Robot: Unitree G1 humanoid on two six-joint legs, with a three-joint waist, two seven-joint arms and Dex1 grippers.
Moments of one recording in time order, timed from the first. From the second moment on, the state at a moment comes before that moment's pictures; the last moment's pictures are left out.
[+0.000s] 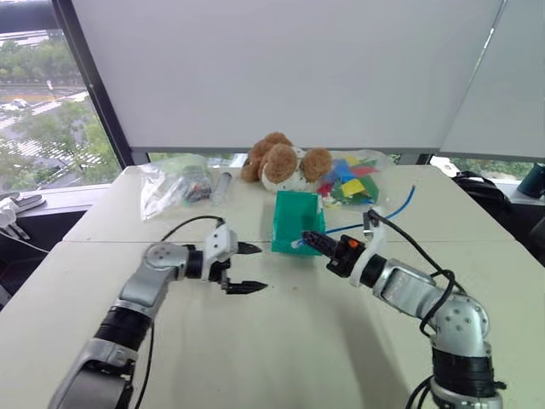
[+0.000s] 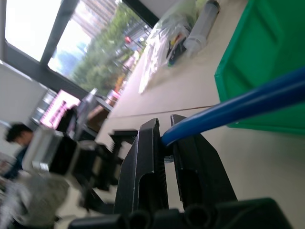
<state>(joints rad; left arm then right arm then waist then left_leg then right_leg) -0.68 0.58 -0.11 0.35 -0.23 0.06 -1.26 -0.51 -0.38 -0.20 -0.35 1.17 1.06 0.02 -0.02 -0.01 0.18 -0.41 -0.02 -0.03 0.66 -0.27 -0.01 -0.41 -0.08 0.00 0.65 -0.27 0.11</state>
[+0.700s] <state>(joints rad) -0.94 0.76 -0.01 1.19 -0.11 -0.23 -1.31 -0.52 -0.45 -0.08 -0.40 1.04 1.04 0.22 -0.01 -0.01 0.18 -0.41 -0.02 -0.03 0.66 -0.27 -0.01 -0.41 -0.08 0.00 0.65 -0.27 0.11</state>
